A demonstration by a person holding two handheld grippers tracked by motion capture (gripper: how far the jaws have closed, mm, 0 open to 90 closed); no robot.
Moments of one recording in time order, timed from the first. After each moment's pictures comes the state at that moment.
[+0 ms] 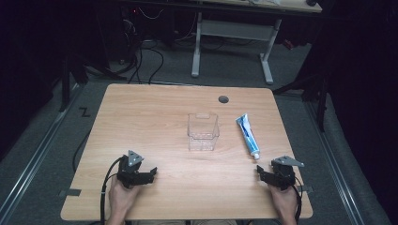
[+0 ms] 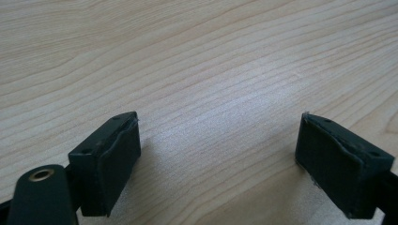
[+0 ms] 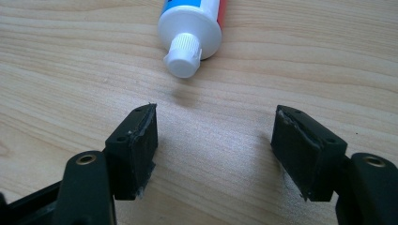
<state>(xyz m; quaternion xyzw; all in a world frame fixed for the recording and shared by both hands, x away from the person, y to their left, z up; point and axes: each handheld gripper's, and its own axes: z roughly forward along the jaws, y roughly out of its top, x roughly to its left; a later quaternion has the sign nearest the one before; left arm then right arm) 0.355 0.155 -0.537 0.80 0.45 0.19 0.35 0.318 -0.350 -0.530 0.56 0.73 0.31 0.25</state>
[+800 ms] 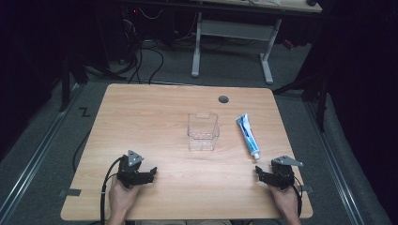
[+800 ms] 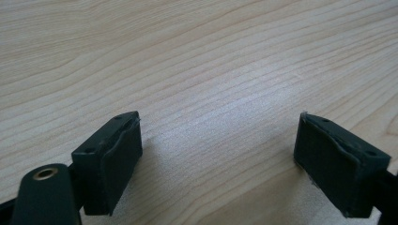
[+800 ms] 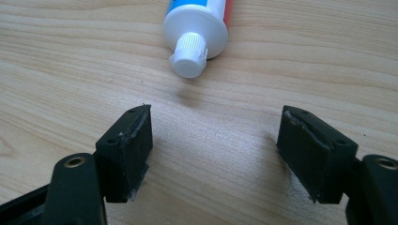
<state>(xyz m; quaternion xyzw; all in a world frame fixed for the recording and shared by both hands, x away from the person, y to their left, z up) 0.355 0.155 -0.537 0.80 0.45 0.19 0.35 0.319 -0.347 -0.530 0.56 0.73 0.30 0.25</state>
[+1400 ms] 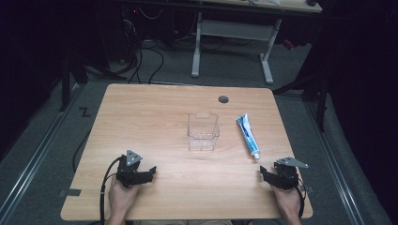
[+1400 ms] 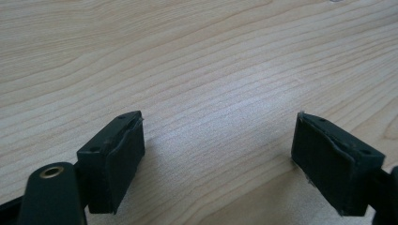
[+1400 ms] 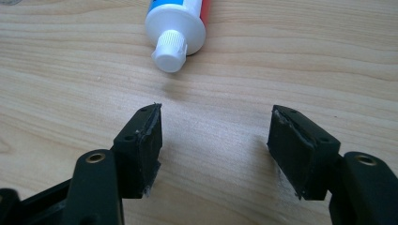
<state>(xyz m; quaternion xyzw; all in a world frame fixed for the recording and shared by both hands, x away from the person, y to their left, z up) 0.356 0.158 -0.537 0.79 0.46 0.18 0.36 0.310 -0.355 -0.524 0.58 0.71 0.30 0.25</state>
